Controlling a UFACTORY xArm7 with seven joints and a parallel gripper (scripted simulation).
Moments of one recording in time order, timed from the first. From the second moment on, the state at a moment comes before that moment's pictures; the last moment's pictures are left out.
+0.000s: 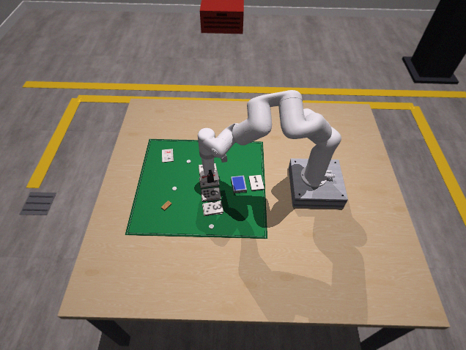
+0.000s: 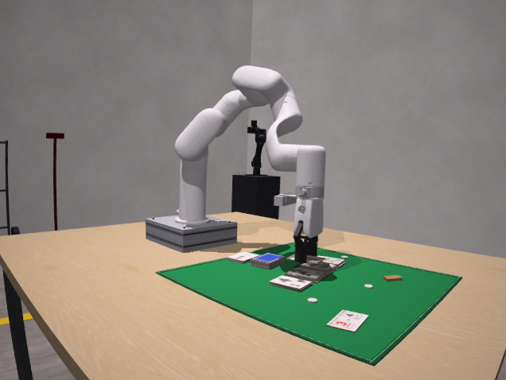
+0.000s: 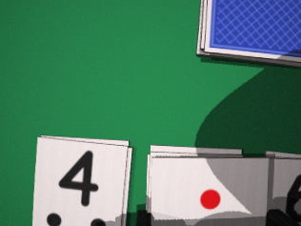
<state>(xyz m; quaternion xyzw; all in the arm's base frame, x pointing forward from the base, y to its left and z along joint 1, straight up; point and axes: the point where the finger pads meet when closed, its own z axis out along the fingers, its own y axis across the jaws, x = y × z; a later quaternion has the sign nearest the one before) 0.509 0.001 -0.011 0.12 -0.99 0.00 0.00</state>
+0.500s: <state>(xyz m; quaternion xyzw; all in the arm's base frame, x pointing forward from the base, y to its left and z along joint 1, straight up) 0.512 -0.001 -0.011 0.11 -0.99 0.00 0.00</state>
